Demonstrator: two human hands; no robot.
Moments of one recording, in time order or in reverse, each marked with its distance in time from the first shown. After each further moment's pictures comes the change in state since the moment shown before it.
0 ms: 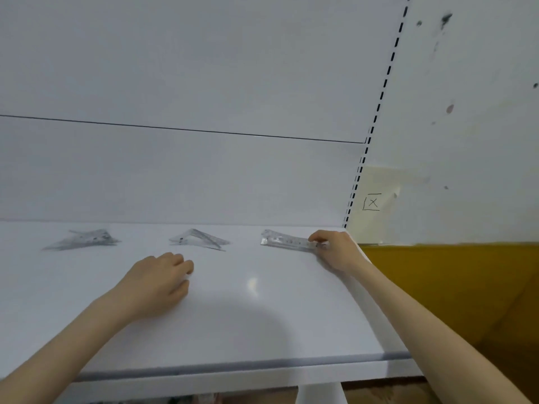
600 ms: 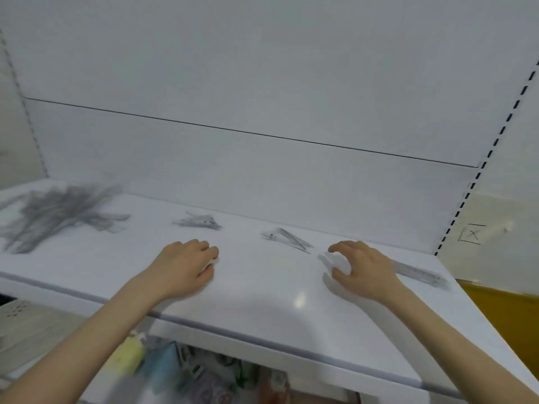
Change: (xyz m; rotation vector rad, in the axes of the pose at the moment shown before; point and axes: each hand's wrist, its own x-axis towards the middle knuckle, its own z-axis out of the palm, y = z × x) left_hand -0.091 -0.068 -0.036 0.102 -0.039 -0.213; right_hand -0.035 -0.135 0.023 -0.281 -0.041 -0.378
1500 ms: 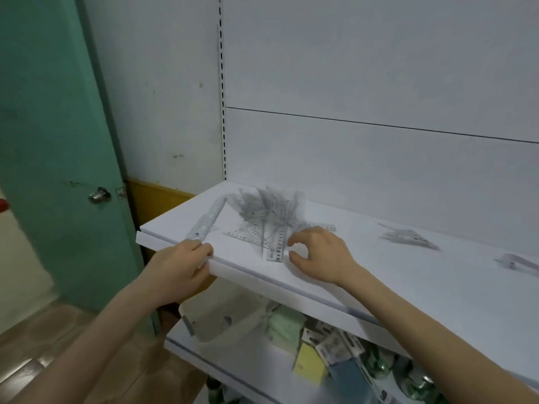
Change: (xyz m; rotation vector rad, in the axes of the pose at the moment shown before) left_hand -0.248 -0.377 0.004 -0.114 -0.030 -0.360; right_hand 0.147 -0.513 0.070 0.237 -0.014 -0.380
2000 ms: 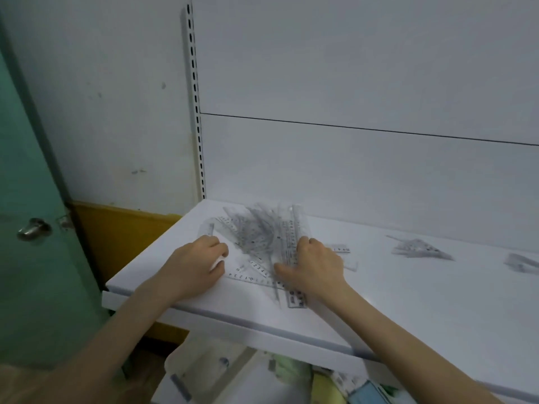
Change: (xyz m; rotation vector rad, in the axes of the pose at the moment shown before) left_hand 0.126 -0.059 0.028 -0.092 -0.012 0.190; right_hand 0.083 -0.034 0.033 -0.109 -0.014 0.502
